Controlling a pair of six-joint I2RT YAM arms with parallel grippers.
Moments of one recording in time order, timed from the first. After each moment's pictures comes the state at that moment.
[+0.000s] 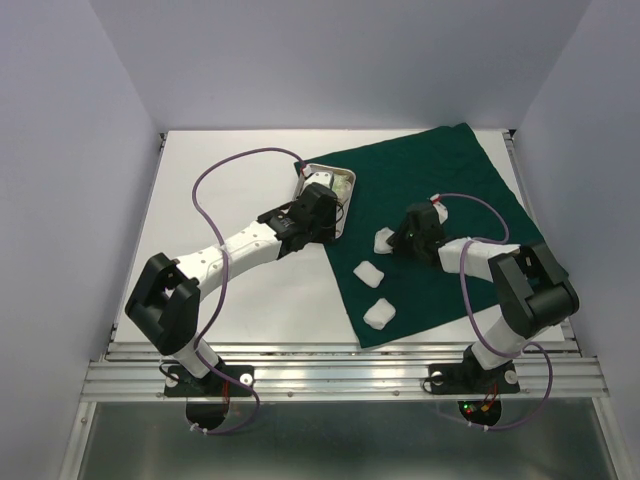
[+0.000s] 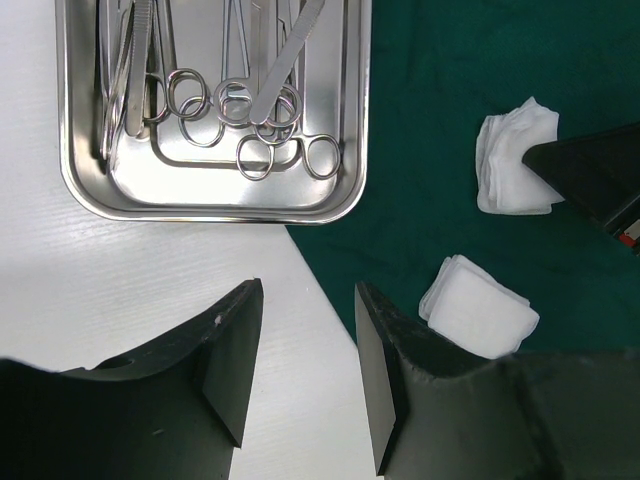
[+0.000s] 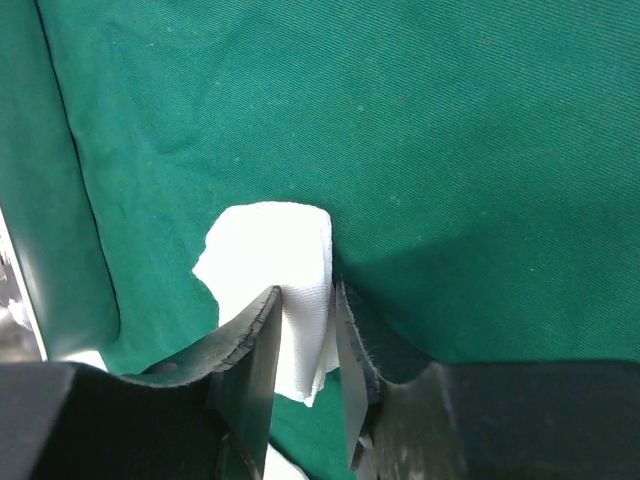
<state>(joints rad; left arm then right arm) -0.77 1.58 1.17 -0.38 -0.29 -0.49 0.38 1.62 0.73 0.13 0.15 0.90</state>
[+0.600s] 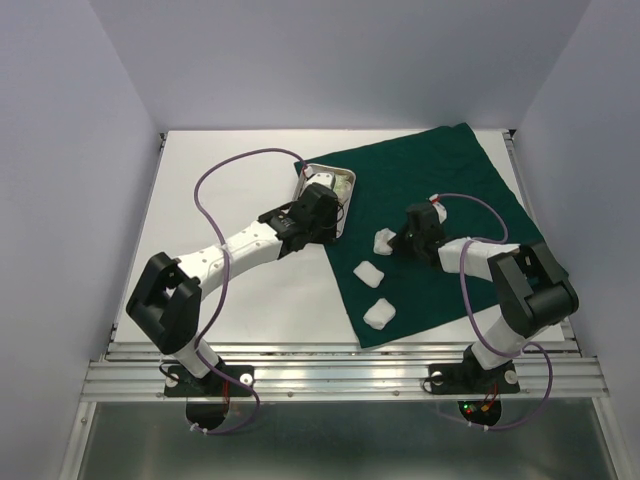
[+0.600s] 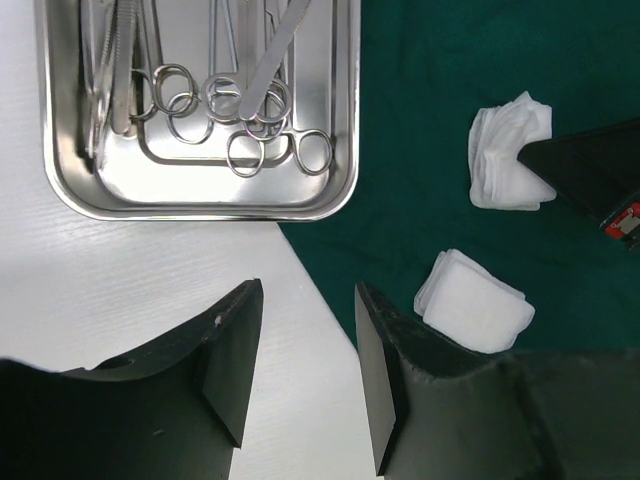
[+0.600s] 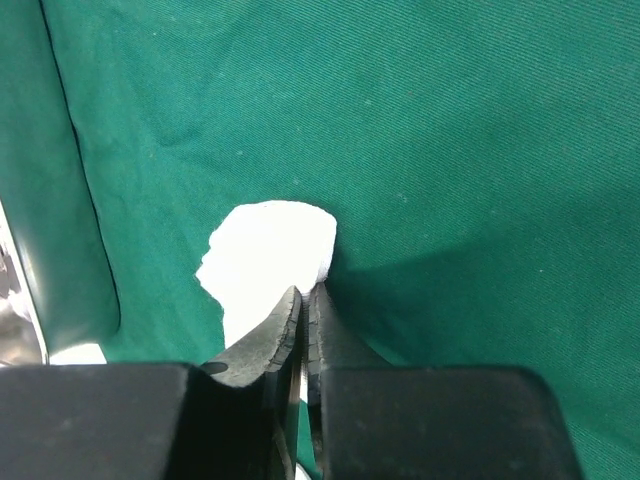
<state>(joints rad) -0.77 1.58 1.17 -0.38 -0.27 -0.49 0.38 1.63 0.73 0.13 0.13 0.90</state>
